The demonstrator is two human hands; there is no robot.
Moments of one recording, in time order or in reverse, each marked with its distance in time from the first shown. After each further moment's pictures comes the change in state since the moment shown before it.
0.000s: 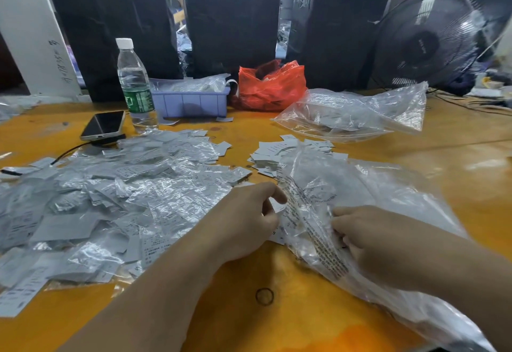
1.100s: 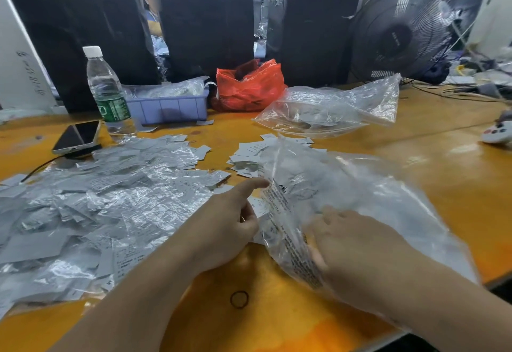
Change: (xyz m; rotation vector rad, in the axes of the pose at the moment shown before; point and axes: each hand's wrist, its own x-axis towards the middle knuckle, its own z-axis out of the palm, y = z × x) left_hand 0.002 0.002 0.006 0.010 -0.020 0.061; right_hand -0.016 -0.008 0.019 -0.057 0.070 0.040
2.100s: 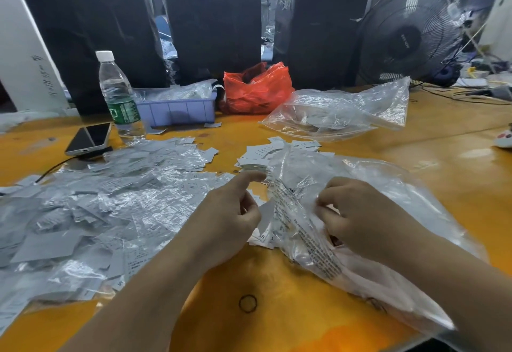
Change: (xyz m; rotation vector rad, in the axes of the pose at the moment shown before) left_hand -0.001 -0.003 -0.006 -0.073 0.176 0.017; right_hand 0.032 0.023 -0.012 0.379 0.342 -0.001
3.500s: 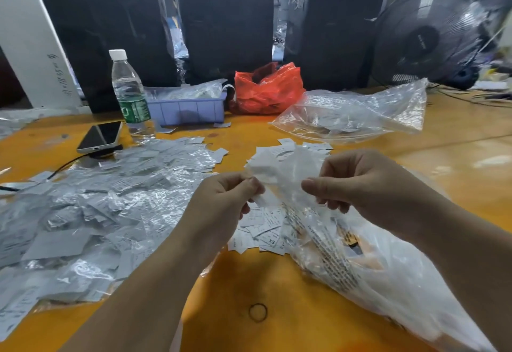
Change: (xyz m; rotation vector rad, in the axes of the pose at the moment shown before) left_hand 0.006 0.006 -0.009 -0.532 0.193 -0.222; right_hand 0.023 -0.025 -0.032 0.787 -0.072 0.021
